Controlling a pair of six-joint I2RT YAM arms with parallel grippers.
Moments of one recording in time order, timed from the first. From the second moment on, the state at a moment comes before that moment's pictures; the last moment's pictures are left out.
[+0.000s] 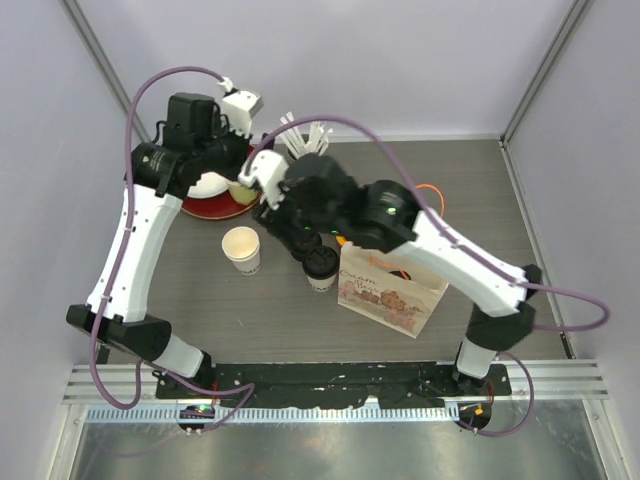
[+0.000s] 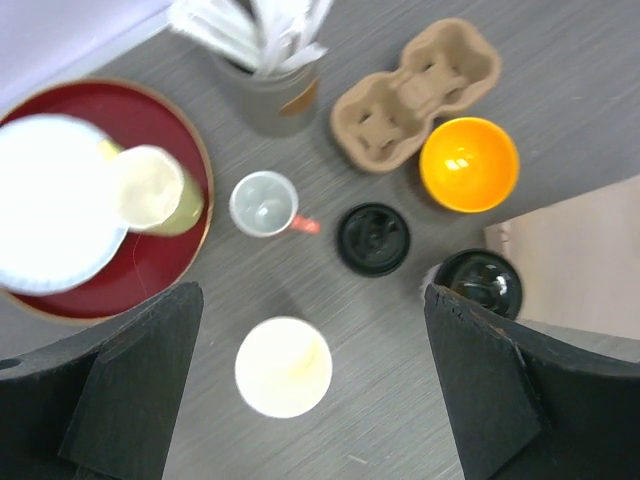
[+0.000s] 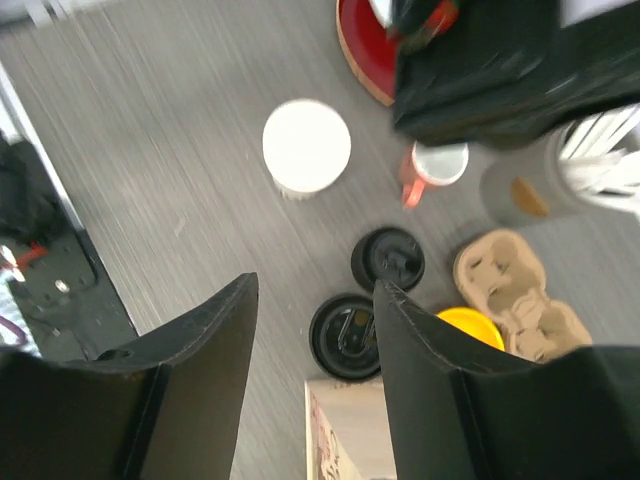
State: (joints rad) left arm -0.38 1.53 2.00 -1.05 0.20 0.13; right arm 1.12 1.66 2.14 -0.93 0.14 -0.10
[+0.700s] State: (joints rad) left arm -0.16 1.44 1.70 -0.97 0.23 0.13; right arm 0.95 1.99 2.23 -1.28 -0.09 -0.67
